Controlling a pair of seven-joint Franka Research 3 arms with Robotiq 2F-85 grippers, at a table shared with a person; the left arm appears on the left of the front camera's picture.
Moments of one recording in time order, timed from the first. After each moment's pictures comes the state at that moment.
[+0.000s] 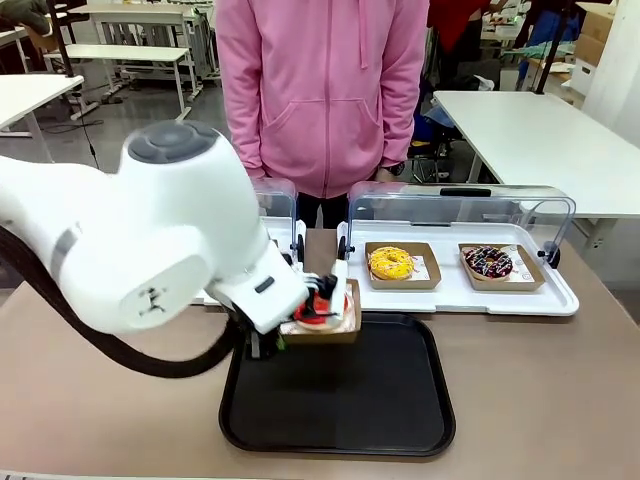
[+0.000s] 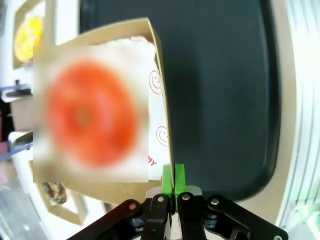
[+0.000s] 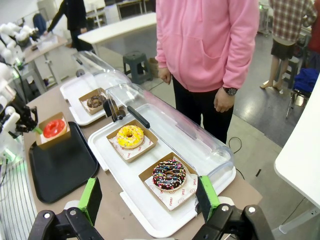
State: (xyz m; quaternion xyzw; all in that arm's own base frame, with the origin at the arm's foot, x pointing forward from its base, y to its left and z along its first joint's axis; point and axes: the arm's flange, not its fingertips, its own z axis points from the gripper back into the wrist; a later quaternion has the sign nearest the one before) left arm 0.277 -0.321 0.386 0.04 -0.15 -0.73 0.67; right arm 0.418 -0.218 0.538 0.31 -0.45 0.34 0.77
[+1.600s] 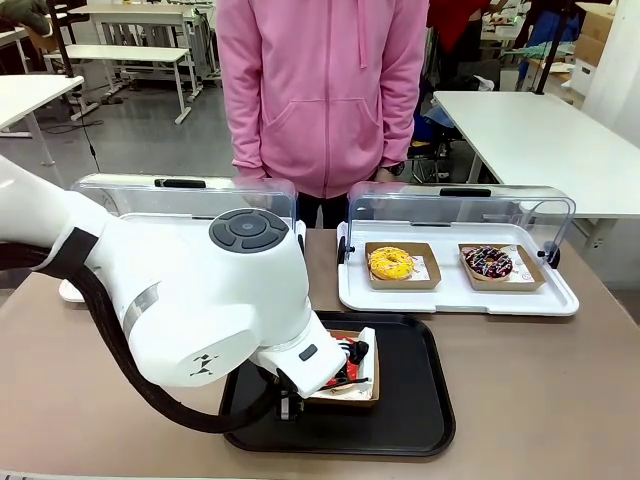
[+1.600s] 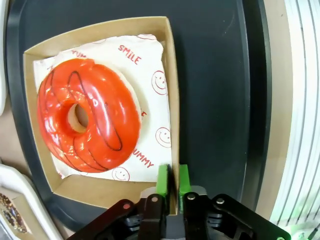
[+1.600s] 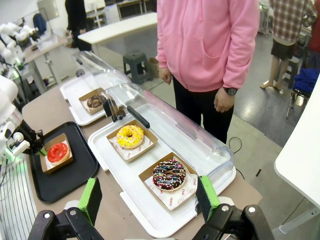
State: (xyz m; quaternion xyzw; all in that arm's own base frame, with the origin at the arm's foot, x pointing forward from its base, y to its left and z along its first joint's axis) left arm 0.261 -0.355 0.311 0.02 -0.09 -0.72 0.69; right arm 0.418 -0.218 0.538 0.31 -0.45 0.34 0.77
